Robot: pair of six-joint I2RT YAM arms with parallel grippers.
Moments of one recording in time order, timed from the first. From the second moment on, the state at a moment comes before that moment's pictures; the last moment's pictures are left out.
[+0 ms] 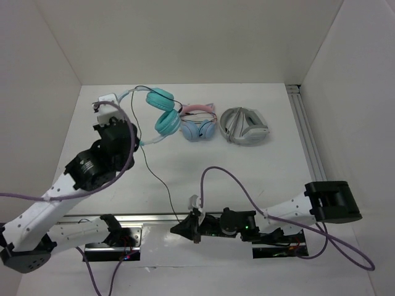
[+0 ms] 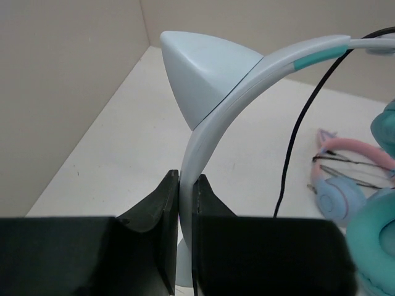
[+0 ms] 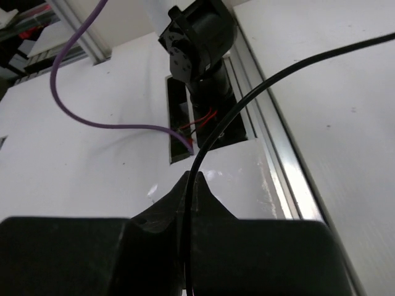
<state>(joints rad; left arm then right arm) -0.83 0.96 1.27 -0.66 -1.22 -0.37 1.63 1.29 0.33 0.94 0.17 0.32</state>
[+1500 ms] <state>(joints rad) -0.98 1.19 1.06 -0.86 -0.52 -0.22 1.49 0.98 1.08 -0.20 0.96 -0.24</state>
